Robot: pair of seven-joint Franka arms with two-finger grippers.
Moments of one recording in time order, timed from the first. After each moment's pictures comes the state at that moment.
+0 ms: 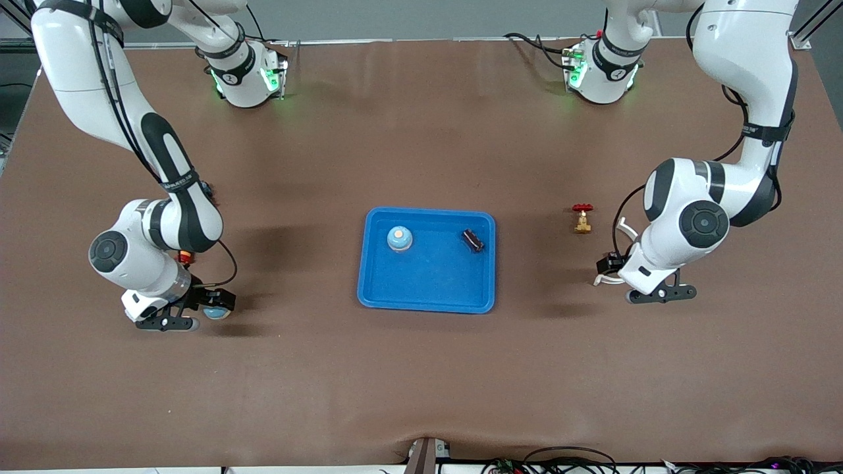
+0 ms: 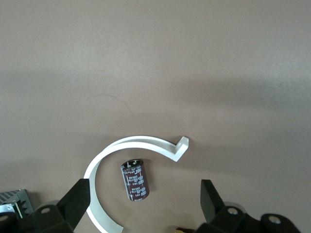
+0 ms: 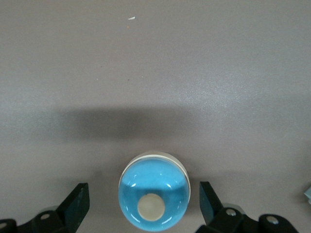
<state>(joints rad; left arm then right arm) -0.16 0.42 0.01 -1.91 0.10 2.25 -0.28 0.04 0.64 -0.03 -1.83 0.12 2.56 -0.06</state>
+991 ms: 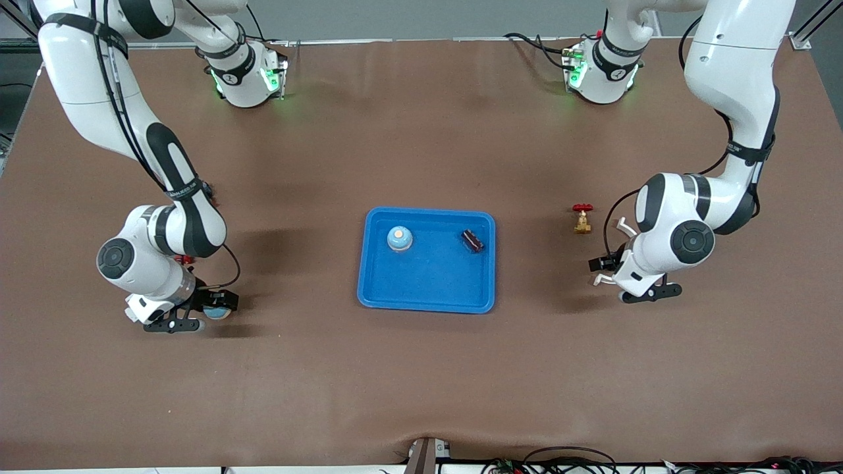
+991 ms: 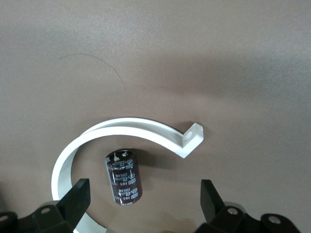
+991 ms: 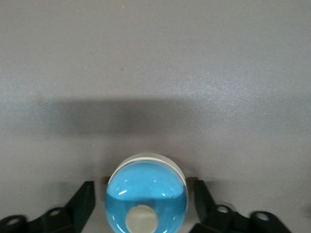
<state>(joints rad) -0.15 0.51 0.01 -1.93 0.03 2.25 -0.30 0.03 0.68 -0.03 -1.81 0.12 2.56 -0.10</state>
